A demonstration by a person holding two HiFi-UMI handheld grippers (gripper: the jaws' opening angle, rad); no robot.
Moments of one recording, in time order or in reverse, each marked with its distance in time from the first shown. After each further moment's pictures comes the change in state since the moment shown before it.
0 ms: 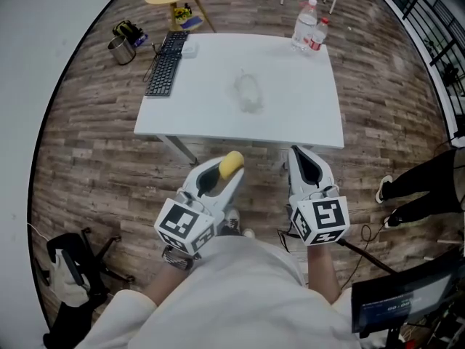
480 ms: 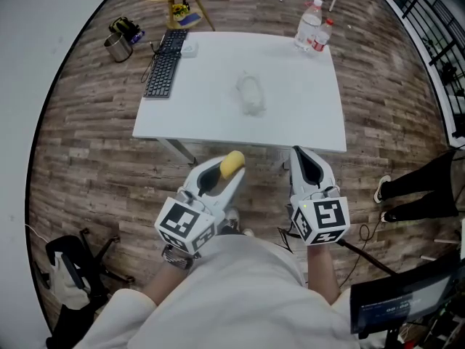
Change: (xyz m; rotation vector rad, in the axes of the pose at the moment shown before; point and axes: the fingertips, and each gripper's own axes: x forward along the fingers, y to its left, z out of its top) left arm 0.011 0.022 0.000 -0.023 0.012 -0.018; right arm 0.023 -0.004 -0.002 0.003 0.034 -0.024
